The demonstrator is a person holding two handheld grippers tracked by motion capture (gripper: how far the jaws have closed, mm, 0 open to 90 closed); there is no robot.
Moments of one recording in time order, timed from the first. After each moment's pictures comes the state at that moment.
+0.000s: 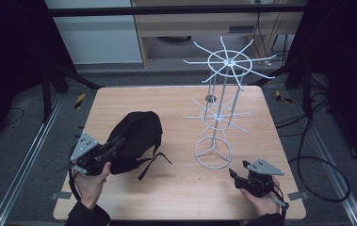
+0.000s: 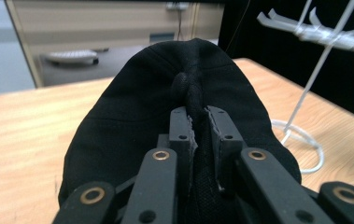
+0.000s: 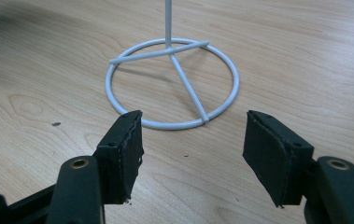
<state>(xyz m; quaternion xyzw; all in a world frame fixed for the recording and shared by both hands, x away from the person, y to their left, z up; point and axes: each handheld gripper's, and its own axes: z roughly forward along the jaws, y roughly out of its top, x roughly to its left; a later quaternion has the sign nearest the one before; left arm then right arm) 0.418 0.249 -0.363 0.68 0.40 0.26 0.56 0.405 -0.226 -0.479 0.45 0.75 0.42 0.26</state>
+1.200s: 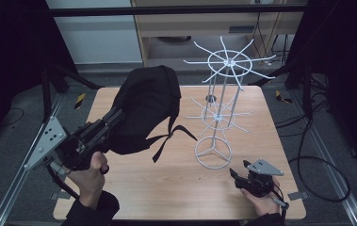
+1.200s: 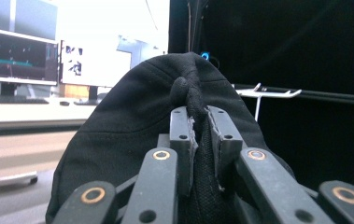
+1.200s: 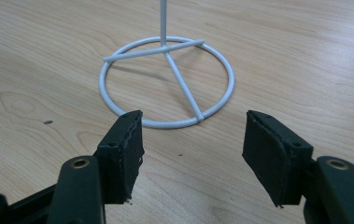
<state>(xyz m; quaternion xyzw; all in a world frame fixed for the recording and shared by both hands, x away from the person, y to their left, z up) 0.380 0.219 -0.253 0.57 0.27 0.27 0.73 0.406 -0.226 -0.481 0.45 0.75 0.41 0.27</state>
